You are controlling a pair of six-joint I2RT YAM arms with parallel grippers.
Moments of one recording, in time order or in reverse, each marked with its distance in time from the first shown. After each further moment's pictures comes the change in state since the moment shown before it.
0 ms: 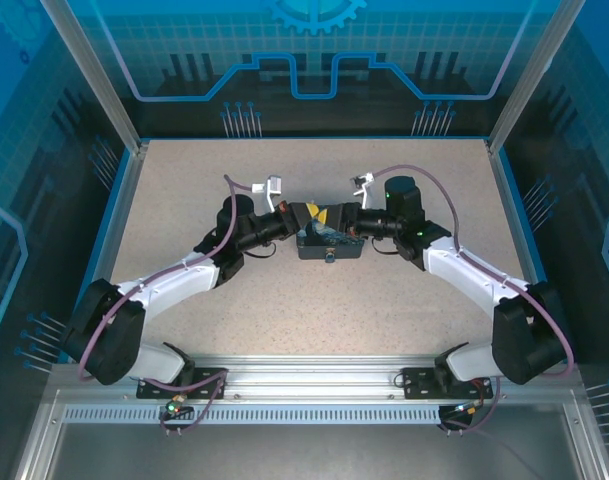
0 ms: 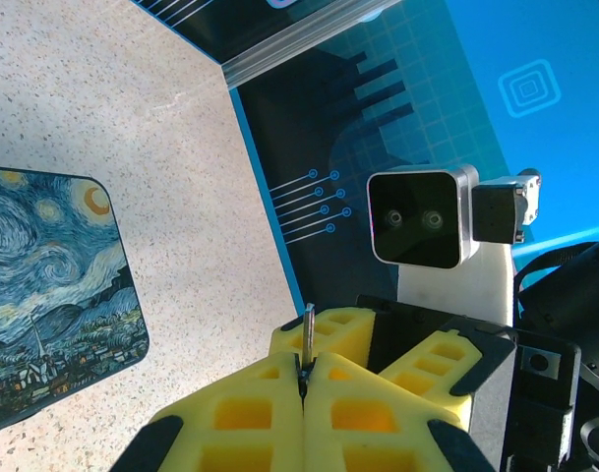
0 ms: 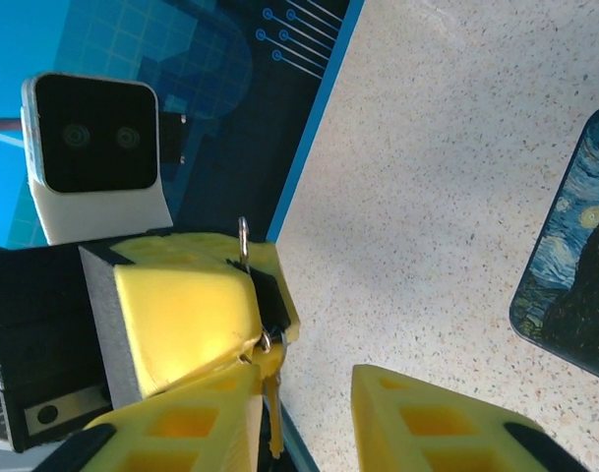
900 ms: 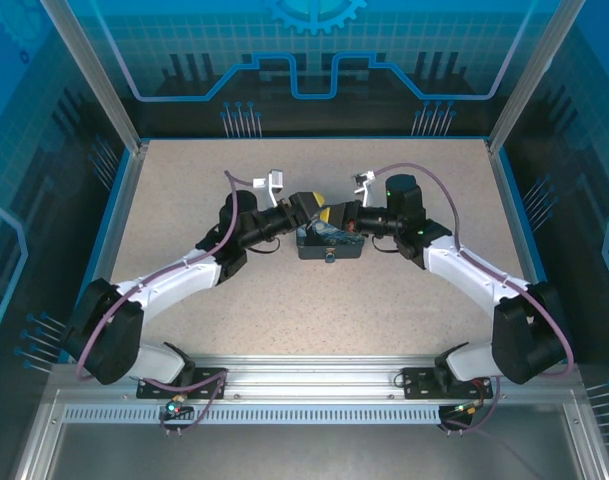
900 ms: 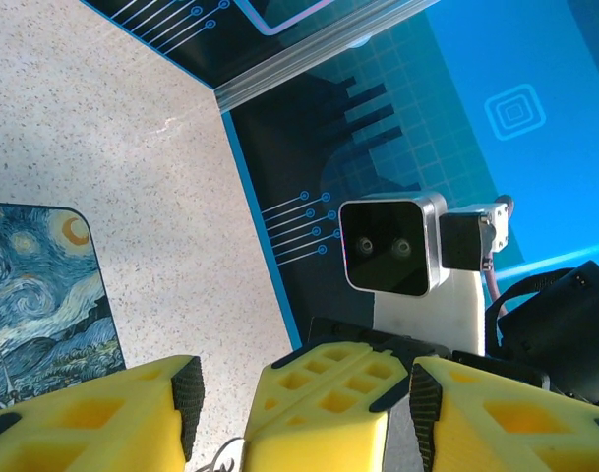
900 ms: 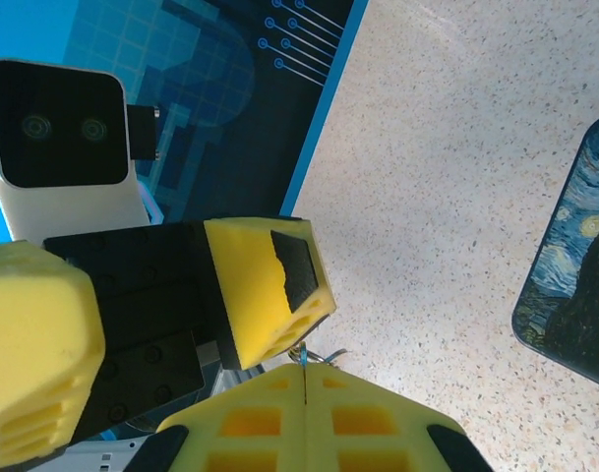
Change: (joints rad) left arm -0.020 0.007 0.050 -0.016 -0.058 -0.012; right arm -0.006 -0.002 0.008 -0.009 0.000 0.007
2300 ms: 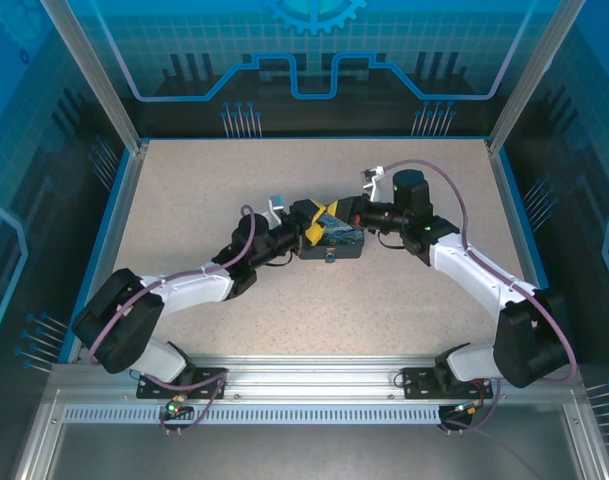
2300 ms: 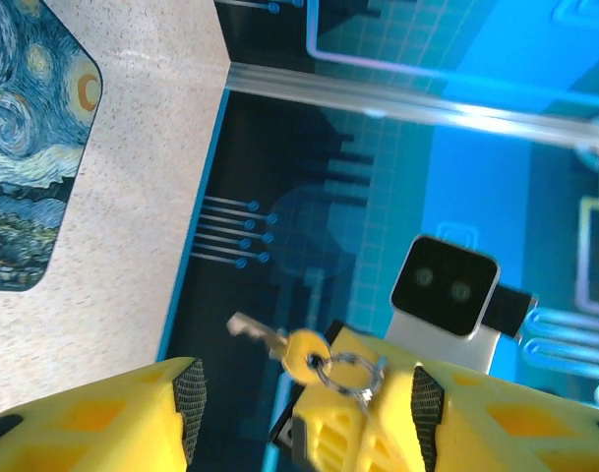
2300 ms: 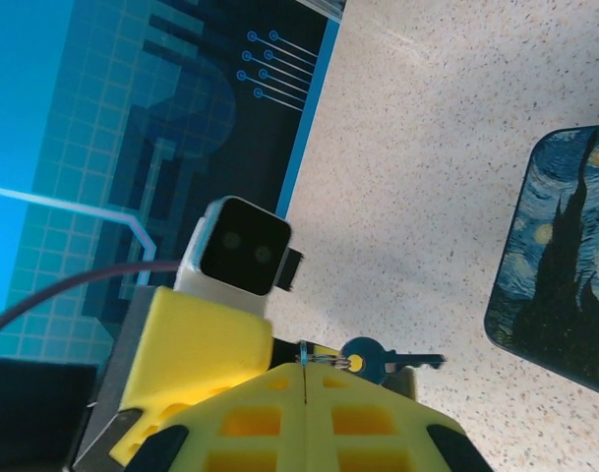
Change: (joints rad) left arm -0.103 0.085 -0.137 0.267 -0.204 -0.661; right arm -0.032 -0.020 0.032 -0.064 0.043 0.048
